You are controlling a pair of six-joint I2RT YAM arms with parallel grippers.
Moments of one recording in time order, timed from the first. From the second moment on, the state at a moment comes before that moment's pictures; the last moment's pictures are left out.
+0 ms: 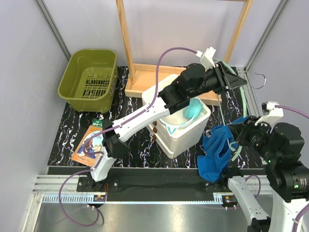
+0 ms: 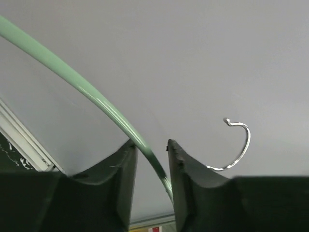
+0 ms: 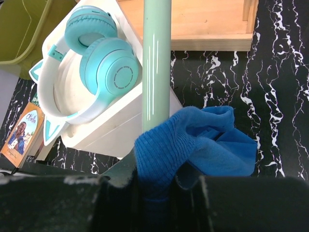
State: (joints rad) left arm -1.07 2.13 2.37 -0.13 0.13 -1.13; right arm 0.09 0.61 1.42 -1.17 -0.18 0.30
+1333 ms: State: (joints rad) left arm -0.96 2.07 2.34 -0.05 0.07 -1.40; right arm 0.09 0.64 1.51 -1.22 -0.07 0.32
